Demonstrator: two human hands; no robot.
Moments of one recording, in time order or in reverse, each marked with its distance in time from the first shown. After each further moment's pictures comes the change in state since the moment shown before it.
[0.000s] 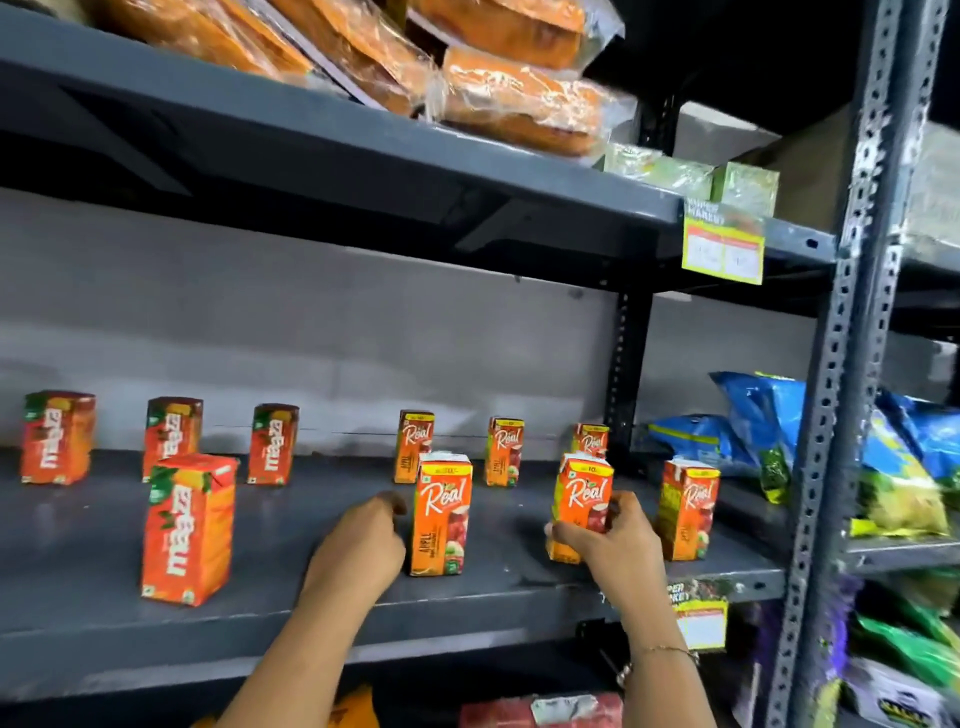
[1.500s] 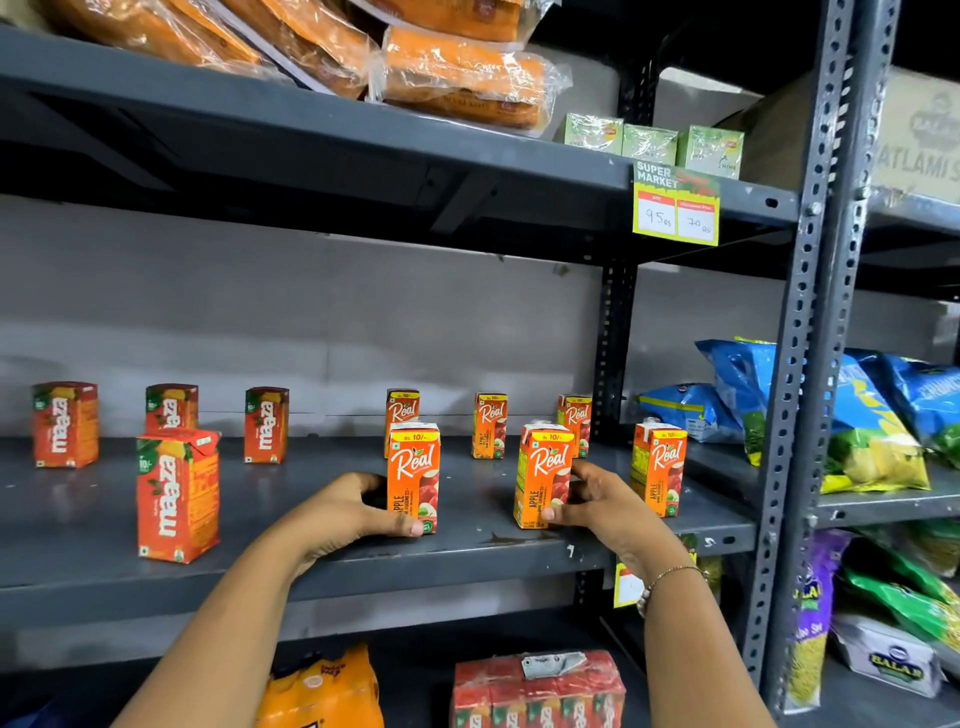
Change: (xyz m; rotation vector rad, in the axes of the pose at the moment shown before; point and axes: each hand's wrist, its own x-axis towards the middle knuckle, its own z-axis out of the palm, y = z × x) left_hand -0.018 -0.003 -0.022 -0.483 -0.440 0.052; right_hand 0.028 0.022 -0.031 0.176 -0.531 -0.041
